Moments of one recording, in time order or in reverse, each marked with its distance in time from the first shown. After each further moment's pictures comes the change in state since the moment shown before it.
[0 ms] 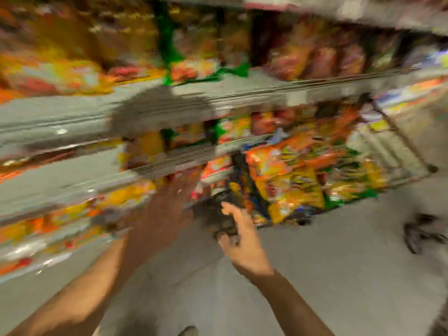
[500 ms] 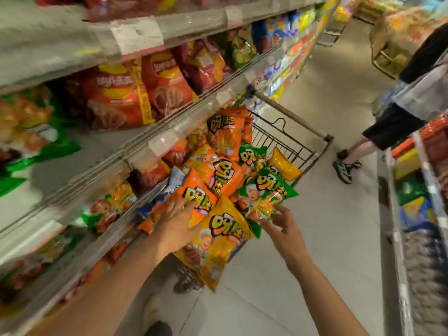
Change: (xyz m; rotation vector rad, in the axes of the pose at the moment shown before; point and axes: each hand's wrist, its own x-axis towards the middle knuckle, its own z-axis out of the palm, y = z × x) left_hand 0.327 0.139 0.147 0.059 -0.464 0.237; right_hand 0.083 0.176 -0.260 0.318 0.696 0.617
